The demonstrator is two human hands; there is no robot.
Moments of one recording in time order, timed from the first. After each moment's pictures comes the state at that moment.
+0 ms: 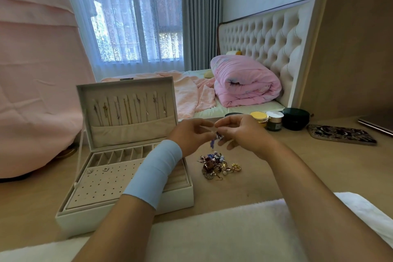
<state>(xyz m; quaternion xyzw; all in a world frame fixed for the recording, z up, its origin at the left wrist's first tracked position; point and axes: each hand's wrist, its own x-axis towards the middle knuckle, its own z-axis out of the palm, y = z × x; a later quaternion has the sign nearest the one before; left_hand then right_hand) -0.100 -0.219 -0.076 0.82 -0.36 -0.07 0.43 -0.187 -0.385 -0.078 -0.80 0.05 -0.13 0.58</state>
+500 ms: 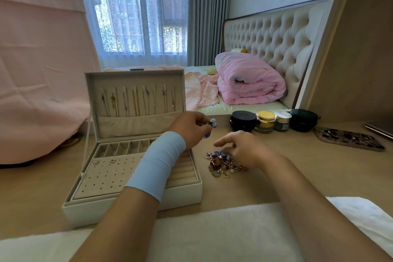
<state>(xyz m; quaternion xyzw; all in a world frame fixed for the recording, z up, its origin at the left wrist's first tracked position) -0.096 -0.204 -0.068 0.85 -0.33 -0.02 0.40 -0.171 -0.379 -0.115 -0.96 0.09 -0.05 0.26</state>
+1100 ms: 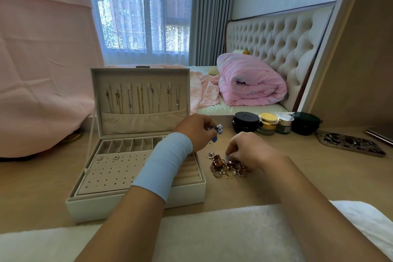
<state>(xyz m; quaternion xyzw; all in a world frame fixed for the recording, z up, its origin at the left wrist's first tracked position) -0.100 -0.204 -0.070 0.87 -0.35 -0.02 0.35 -0.170 -0.372 -0.106 -0.98 0.12 -0.01 0.15</state>
